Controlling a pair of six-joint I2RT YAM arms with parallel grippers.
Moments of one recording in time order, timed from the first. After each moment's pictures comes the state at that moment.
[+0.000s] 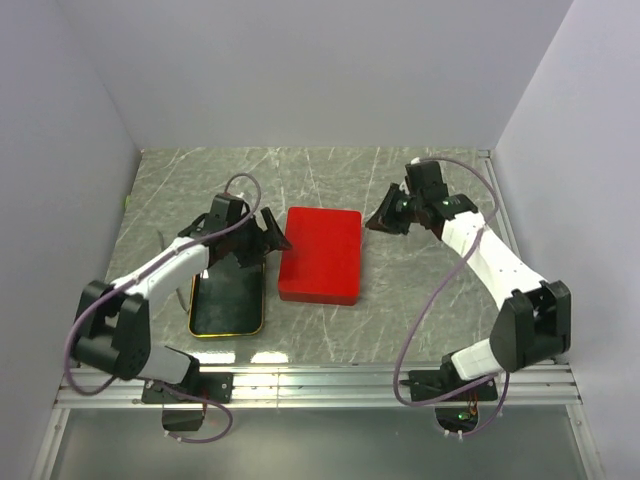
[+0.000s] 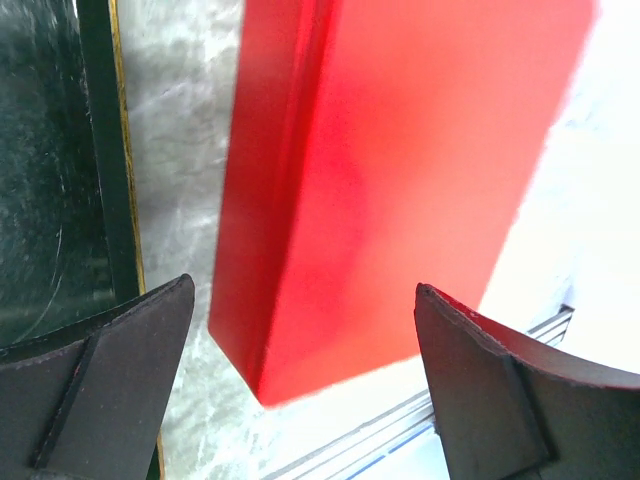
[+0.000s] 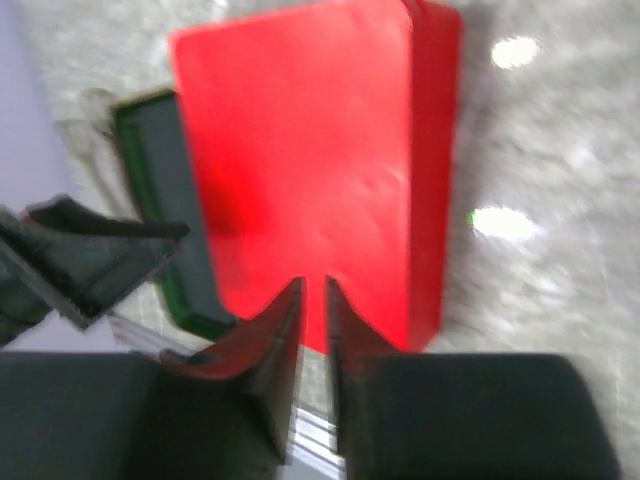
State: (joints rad) left arm -0.36 1.43 0.89 -0.31 0.29 -0.75; right arm 0.31 1.43 1.18 -0.58 -0.27 0.72
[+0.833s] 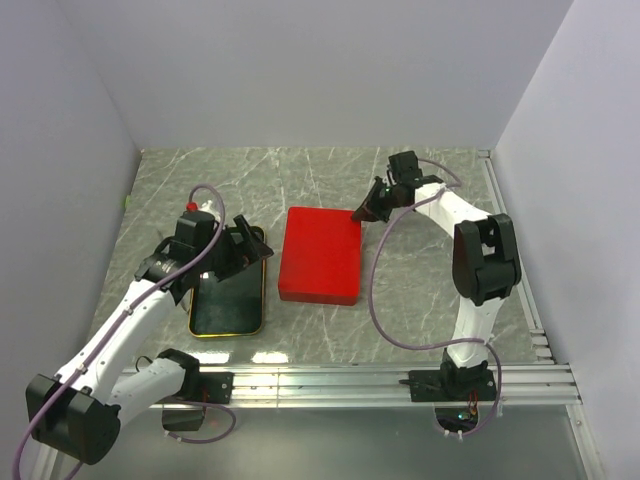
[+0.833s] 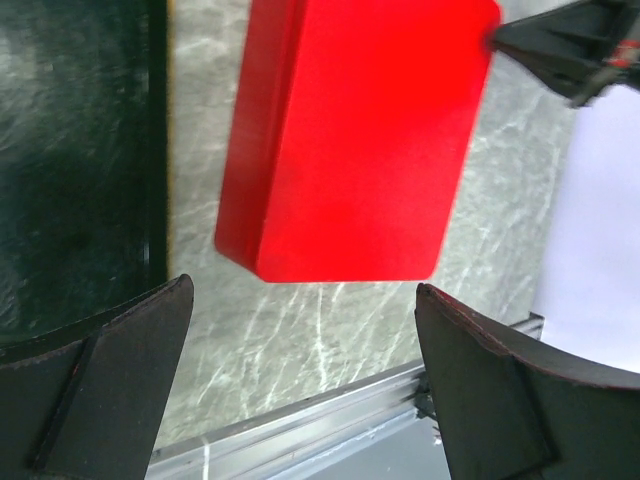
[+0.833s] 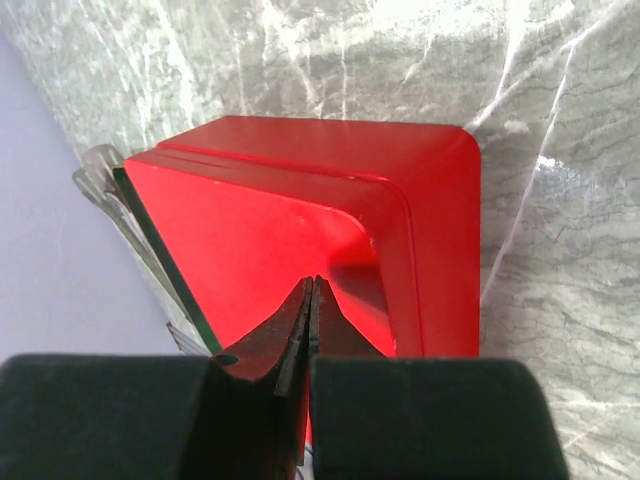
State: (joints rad) left arm -0.36 0.97 0.82 -0.53 0.20 -0.81; right arm 0.25 1.92 1.41 -0.44 -0.46 0.80
